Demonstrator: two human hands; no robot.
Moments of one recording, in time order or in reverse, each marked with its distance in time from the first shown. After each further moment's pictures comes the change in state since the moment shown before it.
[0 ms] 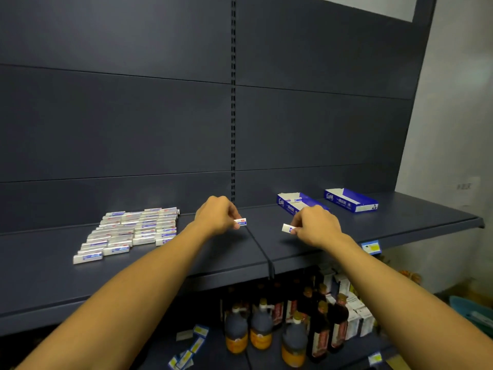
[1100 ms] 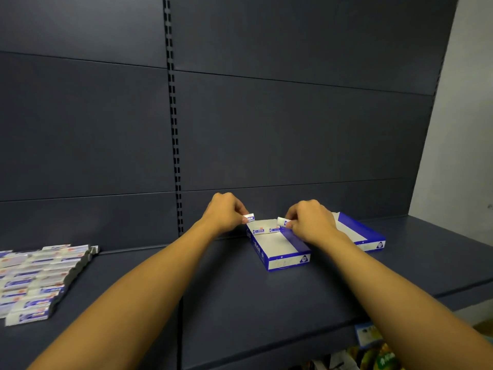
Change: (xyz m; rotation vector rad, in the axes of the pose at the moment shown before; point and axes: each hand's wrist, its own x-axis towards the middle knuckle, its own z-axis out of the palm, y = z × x) left_hand 0.248 0.091 0.100 -0.148 0.078 0.032; right_hand 0.231 0.148 0.040 0.066 0.041 -0.055
